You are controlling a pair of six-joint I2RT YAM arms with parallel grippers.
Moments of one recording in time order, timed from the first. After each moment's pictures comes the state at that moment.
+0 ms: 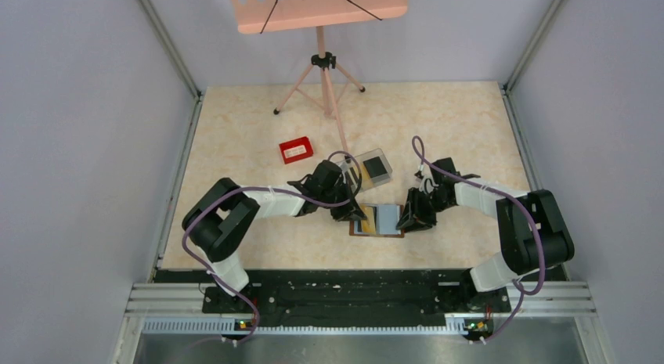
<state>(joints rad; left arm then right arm) -0.73 1.72 0.85 0.08 0.43 -1.03 0.25 1.52 0.68 -0.48 -0.58 0.42</state>
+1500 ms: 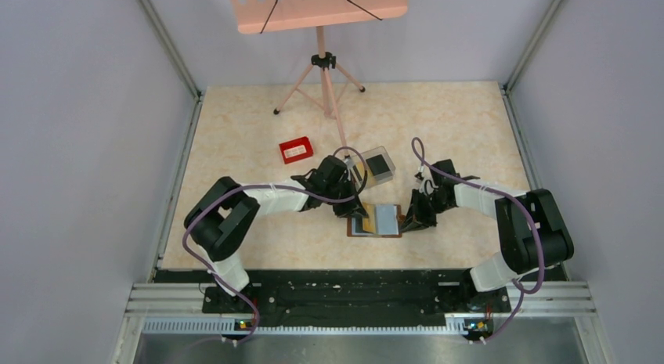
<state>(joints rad) -0.75 1.75 0.93 -0.03 0.40 -0.94 0.25 1.52 0.66 -0.45 -0.57 0.42</state>
